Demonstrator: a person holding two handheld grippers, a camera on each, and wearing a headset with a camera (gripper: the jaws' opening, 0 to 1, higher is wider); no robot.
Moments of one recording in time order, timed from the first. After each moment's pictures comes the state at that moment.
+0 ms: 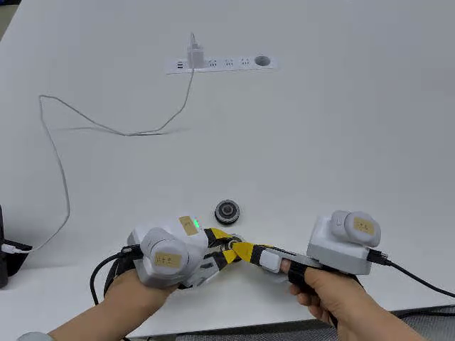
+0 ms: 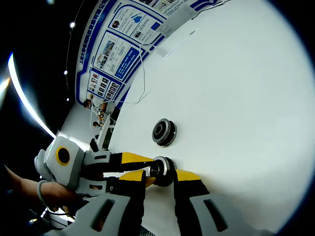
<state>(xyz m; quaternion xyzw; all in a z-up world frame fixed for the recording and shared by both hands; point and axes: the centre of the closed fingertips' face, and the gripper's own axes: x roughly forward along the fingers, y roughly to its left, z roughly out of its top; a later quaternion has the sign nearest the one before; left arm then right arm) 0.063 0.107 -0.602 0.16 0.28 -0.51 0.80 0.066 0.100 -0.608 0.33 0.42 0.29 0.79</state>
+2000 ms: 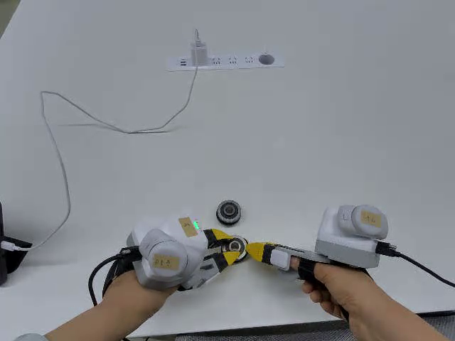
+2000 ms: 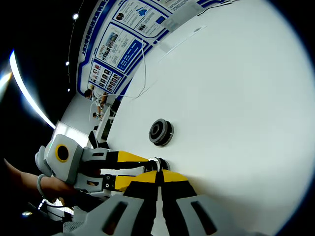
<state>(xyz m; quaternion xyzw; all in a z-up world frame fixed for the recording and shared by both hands) 0.060 0.108 -0.600 0.16 0.28 -0.51 0.80 0.068 0.093 -0.610 0.30 0.44 0.31 0.79</state>
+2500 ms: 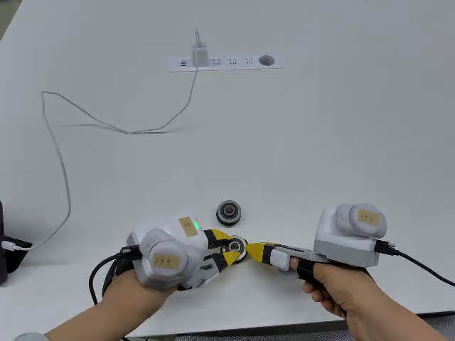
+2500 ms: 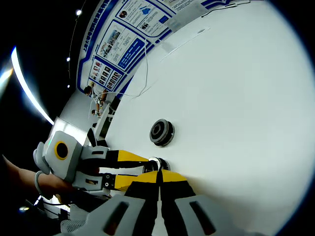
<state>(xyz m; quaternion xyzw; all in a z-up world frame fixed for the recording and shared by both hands) 0.060 0.108 -0.601 0.16 0.28 -0.51 0.80 0.067 0.093 -0.608 0.28 0.44 0.31 0.79</state>
